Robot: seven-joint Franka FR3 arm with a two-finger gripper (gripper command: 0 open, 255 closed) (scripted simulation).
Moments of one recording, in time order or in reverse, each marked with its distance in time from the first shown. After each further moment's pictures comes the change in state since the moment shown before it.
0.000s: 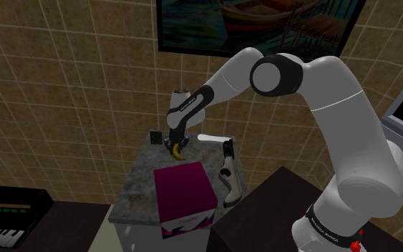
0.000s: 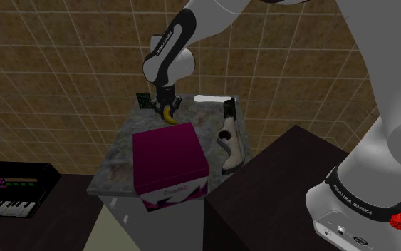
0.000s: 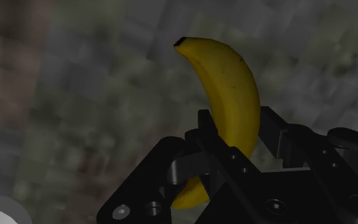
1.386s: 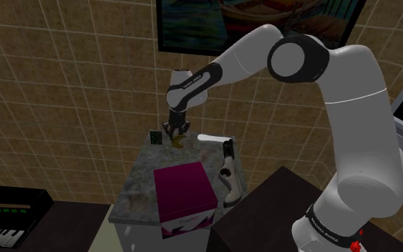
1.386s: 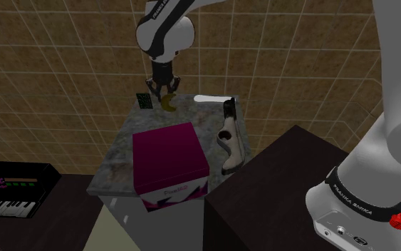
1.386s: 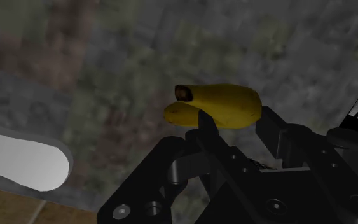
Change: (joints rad) arm -0.011 -0.181 0.011 -0.035 0.011 -0.145 0.004
